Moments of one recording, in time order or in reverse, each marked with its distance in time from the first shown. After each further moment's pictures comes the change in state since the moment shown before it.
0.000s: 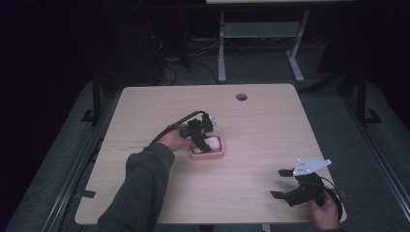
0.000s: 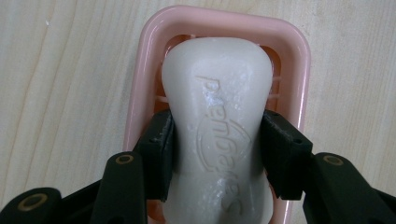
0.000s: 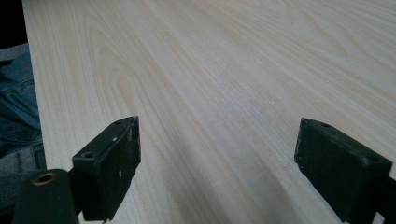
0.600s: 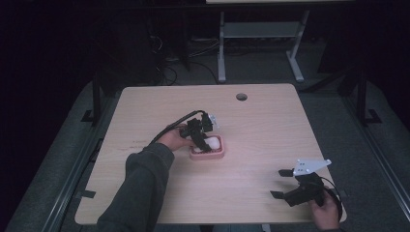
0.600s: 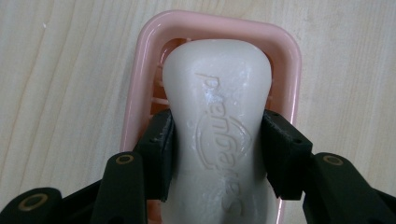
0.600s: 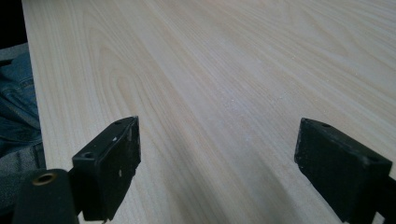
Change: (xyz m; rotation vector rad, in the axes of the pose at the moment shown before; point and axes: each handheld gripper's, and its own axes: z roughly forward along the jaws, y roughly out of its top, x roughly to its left) left arm 0.001 -0.001 -0.001 -0.011 -0.022 -0.015; right arm 0.000 0.000 0.000 0.001 0.000 0.000
